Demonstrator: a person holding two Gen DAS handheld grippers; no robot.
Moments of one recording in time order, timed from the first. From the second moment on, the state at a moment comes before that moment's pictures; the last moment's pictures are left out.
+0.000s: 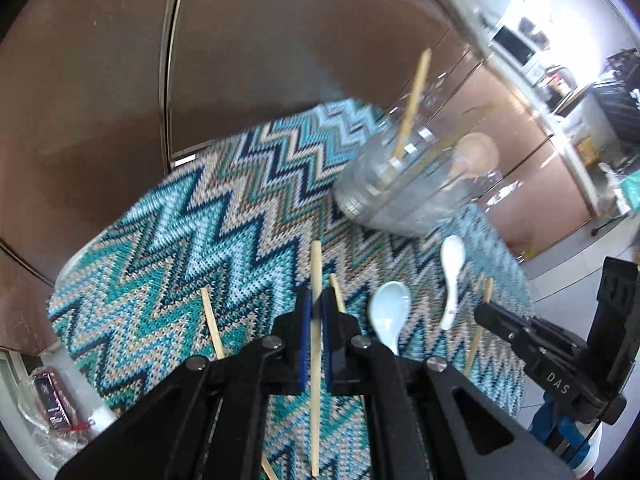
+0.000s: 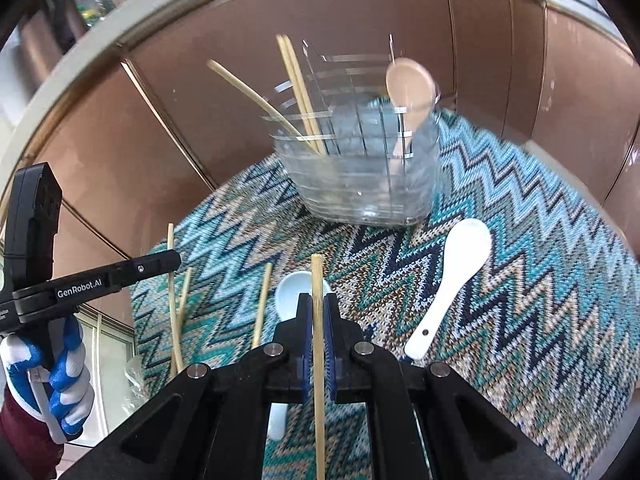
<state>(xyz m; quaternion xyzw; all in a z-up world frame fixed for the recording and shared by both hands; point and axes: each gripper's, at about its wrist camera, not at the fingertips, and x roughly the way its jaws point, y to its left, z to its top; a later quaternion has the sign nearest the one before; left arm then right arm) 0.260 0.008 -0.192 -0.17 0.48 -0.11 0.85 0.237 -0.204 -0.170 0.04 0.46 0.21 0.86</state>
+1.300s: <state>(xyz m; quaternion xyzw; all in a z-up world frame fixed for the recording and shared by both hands) 0.148 -0.009 -0.050 -0.16 0.30 -0.16 0.93 0.087 -0.214 -0.039 0.04 0.26 0.20 0.94</state>
